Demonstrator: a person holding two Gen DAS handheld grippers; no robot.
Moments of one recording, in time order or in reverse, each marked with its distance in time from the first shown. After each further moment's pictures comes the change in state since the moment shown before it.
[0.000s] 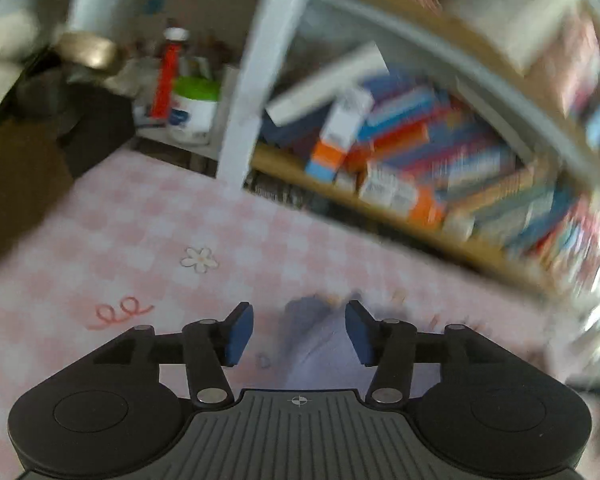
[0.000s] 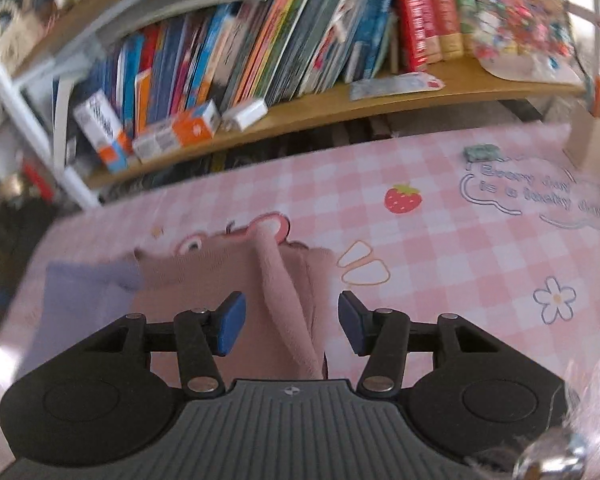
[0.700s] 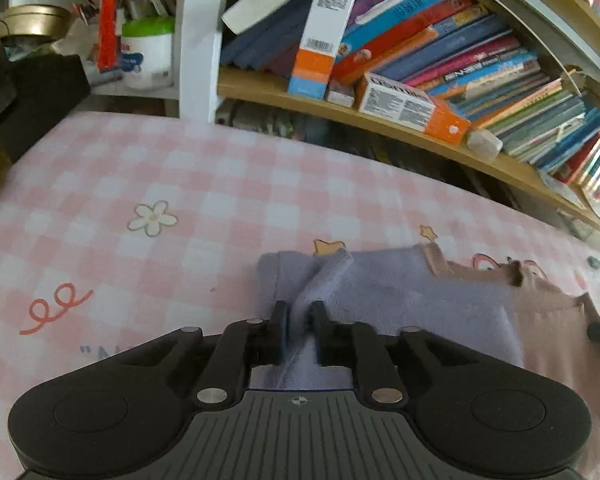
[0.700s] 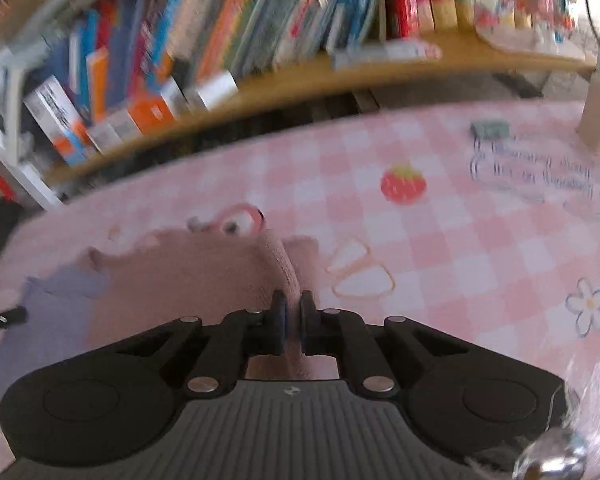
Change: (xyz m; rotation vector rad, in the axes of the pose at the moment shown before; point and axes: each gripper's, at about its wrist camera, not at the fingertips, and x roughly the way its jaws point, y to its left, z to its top) left arm 0.079 -0.013 -0.008 0.046 0.141 0.017; right arm 0.062 -0.012 0.009 0.051 0.044 -0.052
